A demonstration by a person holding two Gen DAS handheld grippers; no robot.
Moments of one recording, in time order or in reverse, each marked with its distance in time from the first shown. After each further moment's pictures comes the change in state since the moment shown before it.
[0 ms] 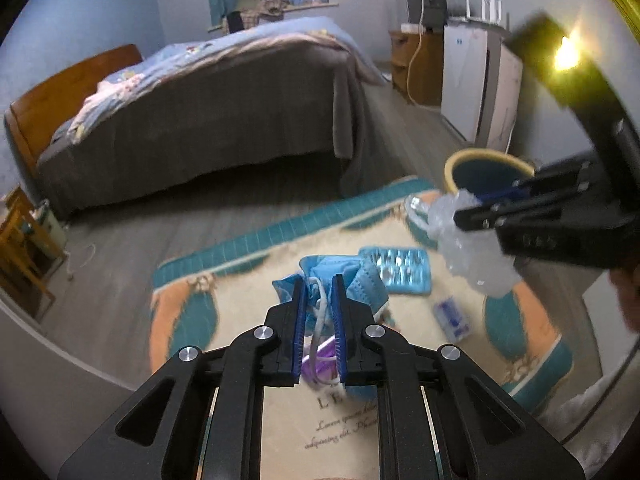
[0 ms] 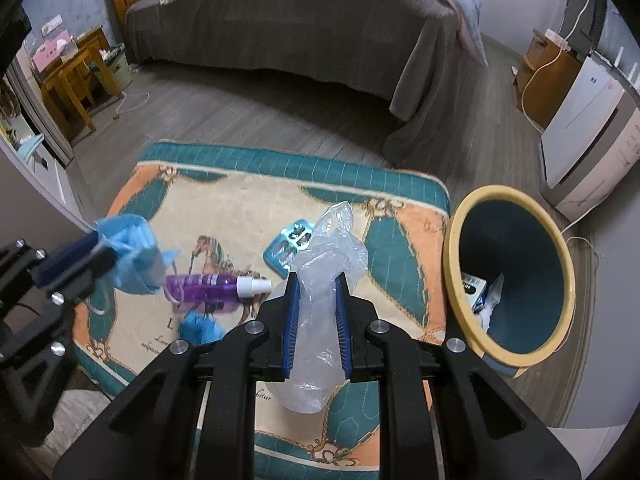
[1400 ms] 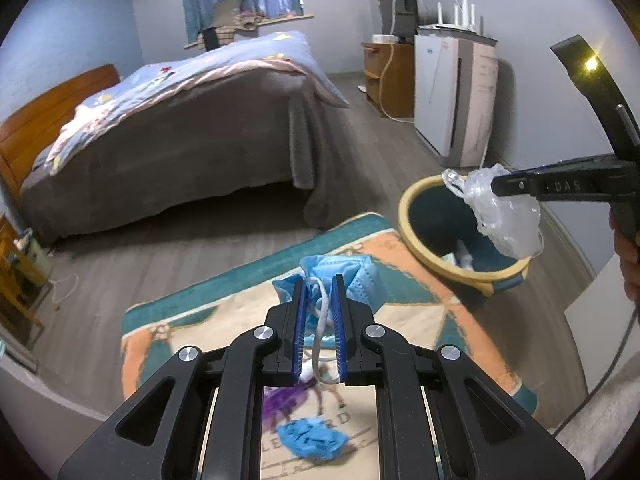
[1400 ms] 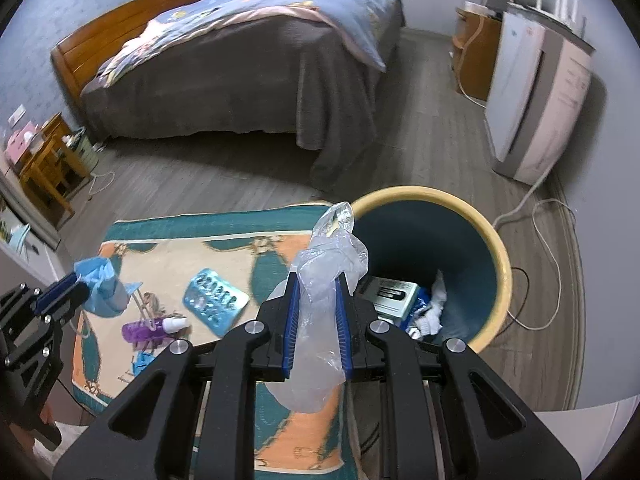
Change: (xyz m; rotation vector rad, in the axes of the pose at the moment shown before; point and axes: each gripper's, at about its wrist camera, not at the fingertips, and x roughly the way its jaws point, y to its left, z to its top) left arm 0.011 -0.071 0.058 0.054 -0.036 -0.059; right arm -0.043 -0.154 -0.013 0.257 -0.114 -0.028
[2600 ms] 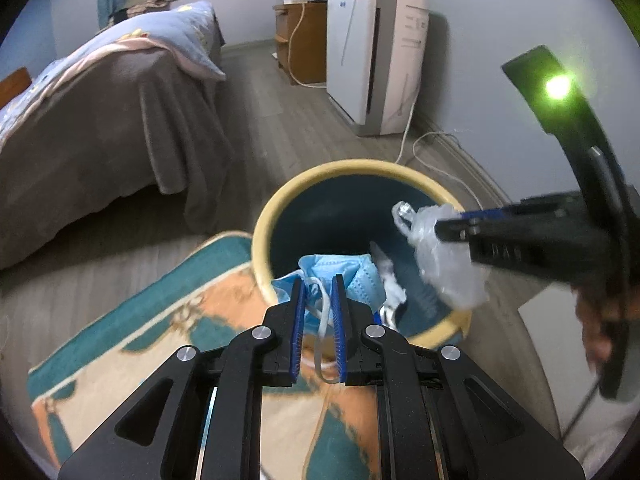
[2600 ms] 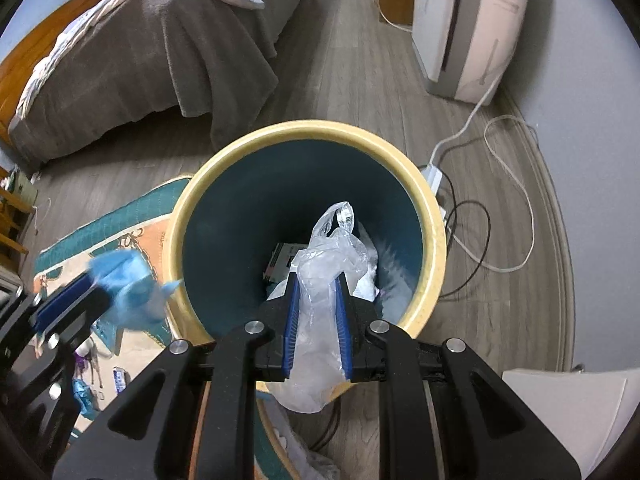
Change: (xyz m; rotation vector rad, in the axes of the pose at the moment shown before) left arm 0.137 -0.133 0.068 0.101 0.119 -0.267; right arm 0.079 -0.112 -0.006 0.185 0.159 -0.131
